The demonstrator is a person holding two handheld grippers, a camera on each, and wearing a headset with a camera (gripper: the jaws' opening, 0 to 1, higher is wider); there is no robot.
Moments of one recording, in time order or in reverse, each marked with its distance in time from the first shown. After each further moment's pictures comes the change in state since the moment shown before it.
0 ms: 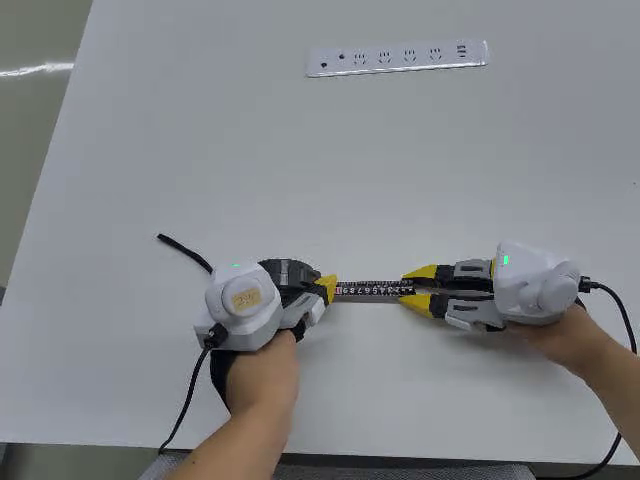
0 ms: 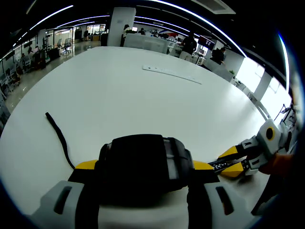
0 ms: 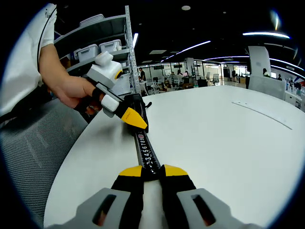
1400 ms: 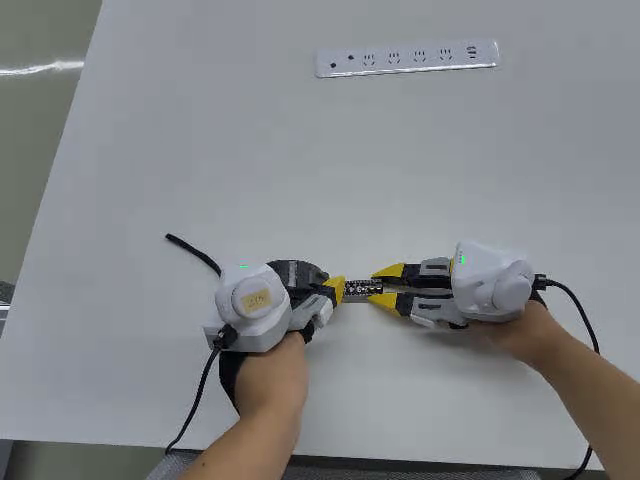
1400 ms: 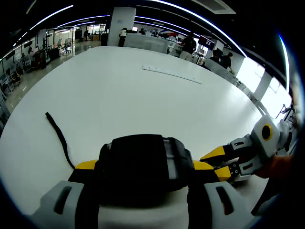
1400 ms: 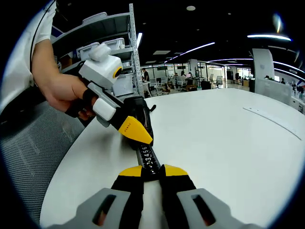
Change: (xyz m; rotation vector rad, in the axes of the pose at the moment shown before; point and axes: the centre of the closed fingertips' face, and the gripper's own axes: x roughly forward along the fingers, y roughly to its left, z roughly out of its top) left arm 0.000 0.000 0.000 0.000 0.000 0.001; right arm 0.047 0.009 0.016 -0.026 -0.006 0.020
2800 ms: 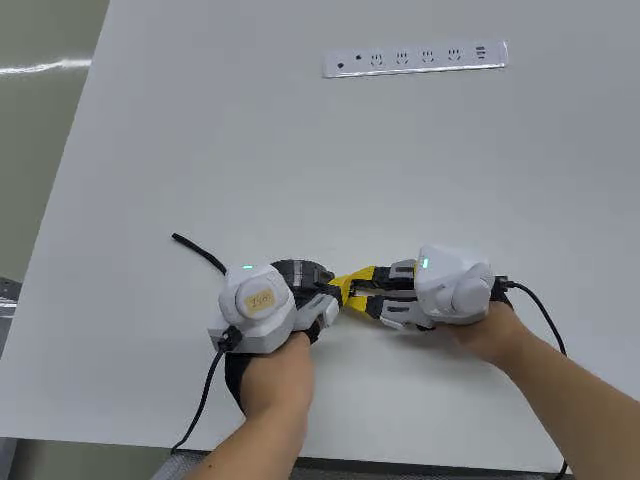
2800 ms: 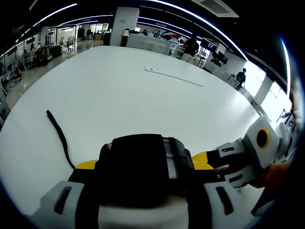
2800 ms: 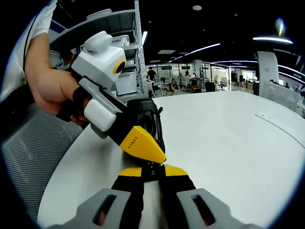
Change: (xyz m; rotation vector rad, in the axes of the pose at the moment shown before) left arm 0.000 0.001 0.002 -0.035 -0.008 -0.002; right arm 0.043 0.012 0.016 -0.035 0.007 0.030
